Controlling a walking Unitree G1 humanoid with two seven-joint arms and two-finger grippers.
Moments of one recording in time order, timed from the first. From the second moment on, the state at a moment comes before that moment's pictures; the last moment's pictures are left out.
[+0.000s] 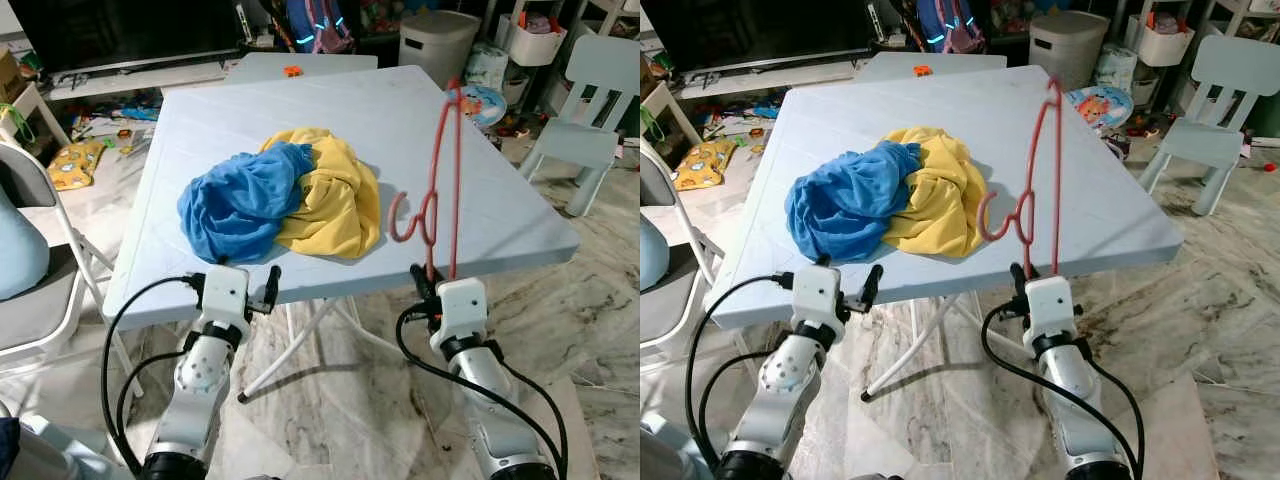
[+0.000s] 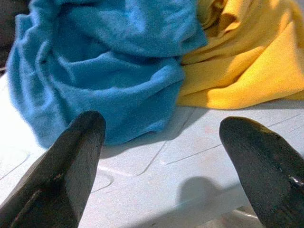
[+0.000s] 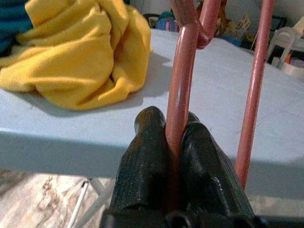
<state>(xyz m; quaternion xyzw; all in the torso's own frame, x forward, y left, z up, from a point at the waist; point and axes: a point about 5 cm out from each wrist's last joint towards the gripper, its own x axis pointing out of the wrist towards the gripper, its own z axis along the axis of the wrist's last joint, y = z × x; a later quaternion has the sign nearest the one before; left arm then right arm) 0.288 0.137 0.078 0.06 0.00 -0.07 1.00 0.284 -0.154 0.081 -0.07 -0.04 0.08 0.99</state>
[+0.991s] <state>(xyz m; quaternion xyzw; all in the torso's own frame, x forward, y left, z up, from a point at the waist) 0.290 0.125 0.077 0.05 0.01 -0.07 1.00 0.285 -0.157 0.082 -0.06 -0.01 0.08 0.99</state>
